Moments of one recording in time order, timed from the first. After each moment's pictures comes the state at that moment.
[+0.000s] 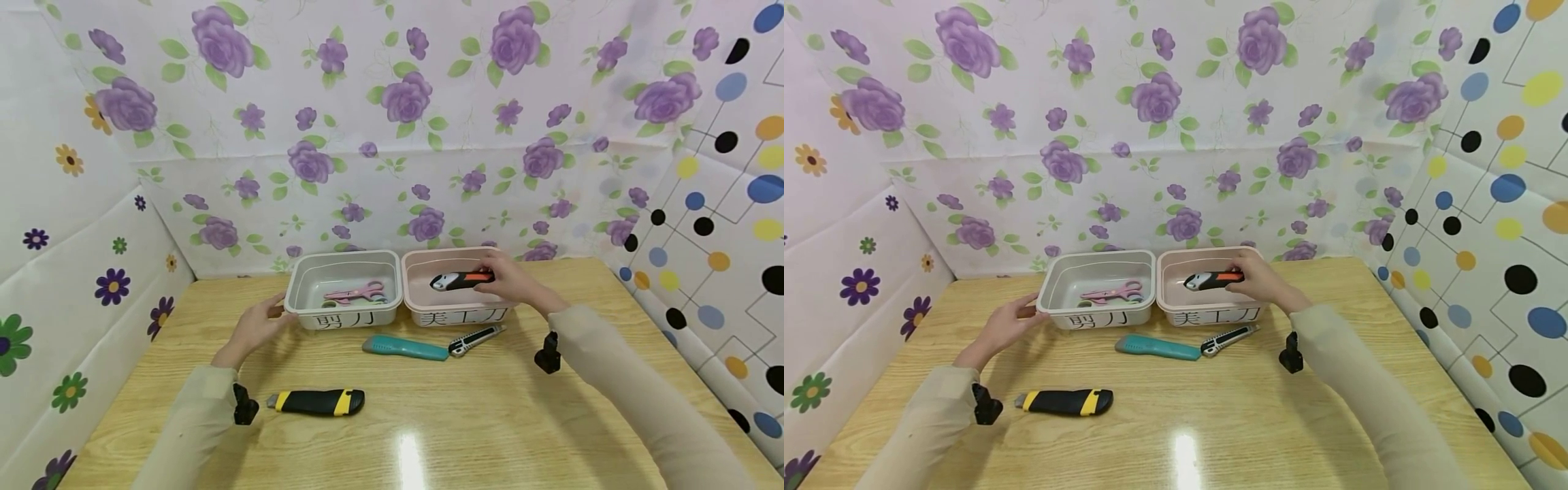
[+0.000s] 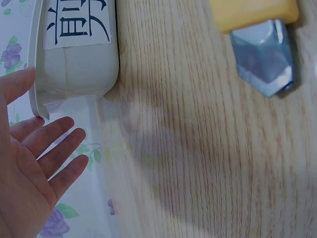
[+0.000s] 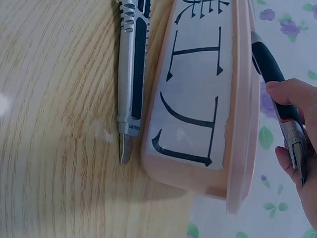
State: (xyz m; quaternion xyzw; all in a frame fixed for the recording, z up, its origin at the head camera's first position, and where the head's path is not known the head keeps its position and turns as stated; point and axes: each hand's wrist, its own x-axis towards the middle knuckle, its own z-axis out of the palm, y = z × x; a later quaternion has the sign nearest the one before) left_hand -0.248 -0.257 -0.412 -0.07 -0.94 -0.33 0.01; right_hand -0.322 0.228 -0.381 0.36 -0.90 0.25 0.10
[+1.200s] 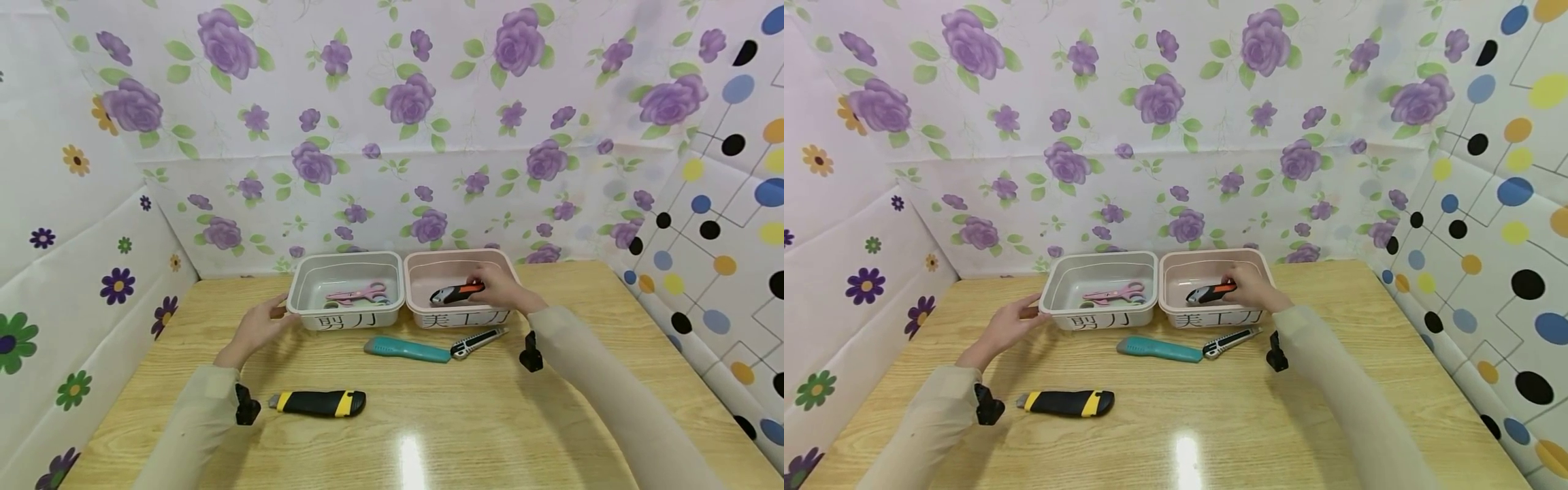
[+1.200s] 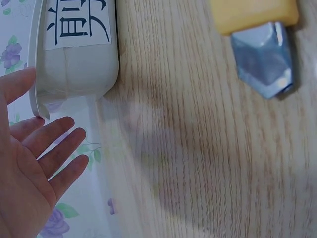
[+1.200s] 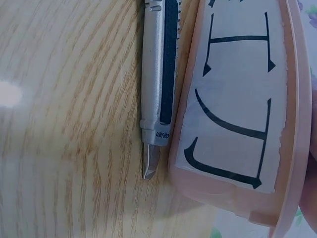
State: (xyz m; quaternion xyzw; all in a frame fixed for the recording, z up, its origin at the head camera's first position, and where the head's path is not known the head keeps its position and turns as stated) left_hand -0.245 -0.256 -0.411 -0.07 -0.94 -0.32 0.01; right_hand -0.342 0.214 -0.414 0.33 -0.92 0.19 0.05
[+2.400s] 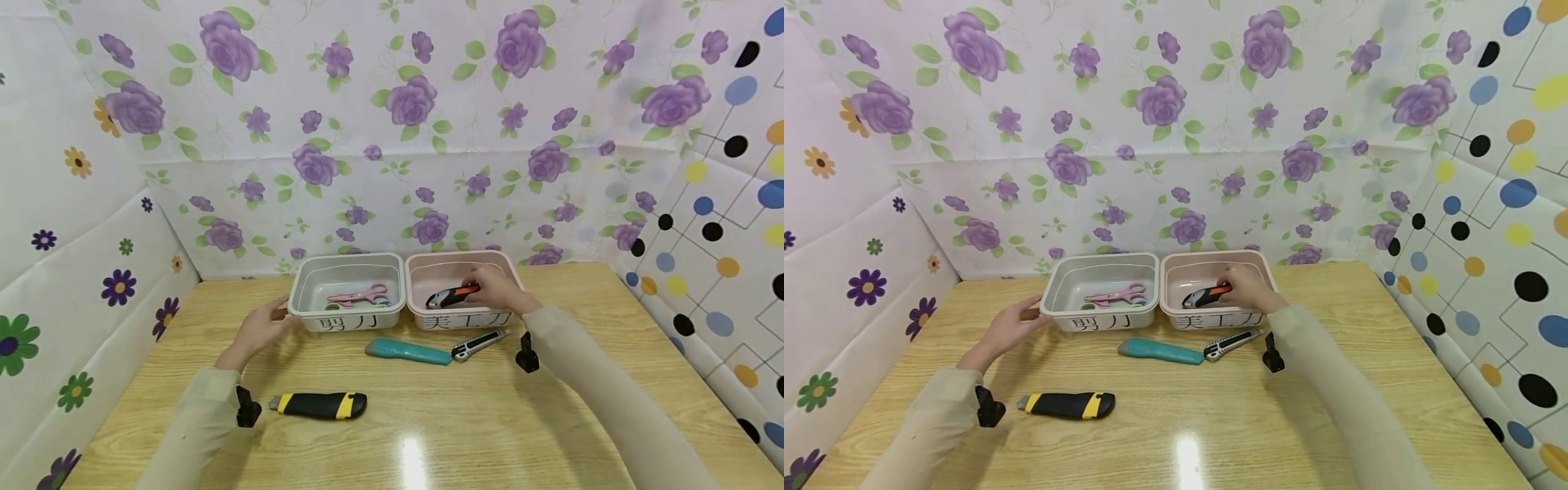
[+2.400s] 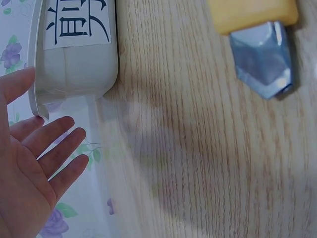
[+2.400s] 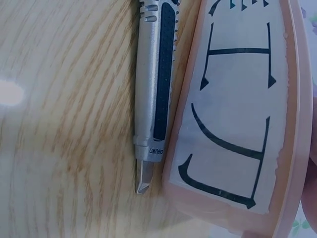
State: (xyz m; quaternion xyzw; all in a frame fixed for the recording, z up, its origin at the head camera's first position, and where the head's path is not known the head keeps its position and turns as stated) left_hand -0.246 -0.257 -0.412 -0.07 -0.94 -0.33 0.01; right_hand -0.343 0.203 -0.408 0.34 -0.93 0.14 0.06
